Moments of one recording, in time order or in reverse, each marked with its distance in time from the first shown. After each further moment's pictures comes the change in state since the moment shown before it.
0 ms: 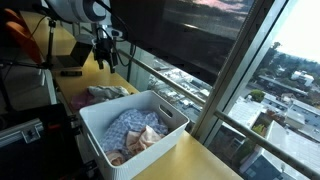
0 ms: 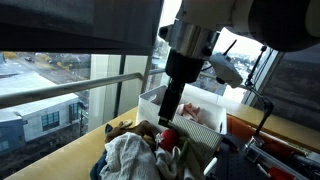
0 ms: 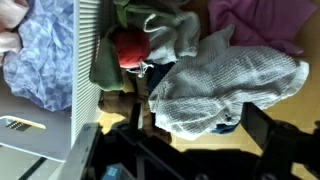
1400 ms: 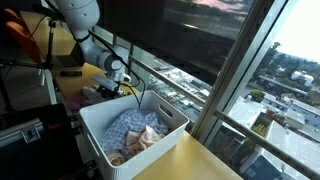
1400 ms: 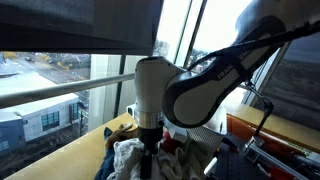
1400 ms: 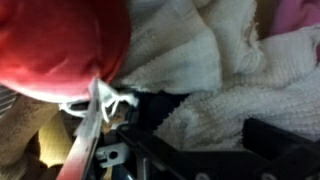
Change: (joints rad) arm -0.024 0.531 -0.063 0.255 0.157 0.069 -0.388
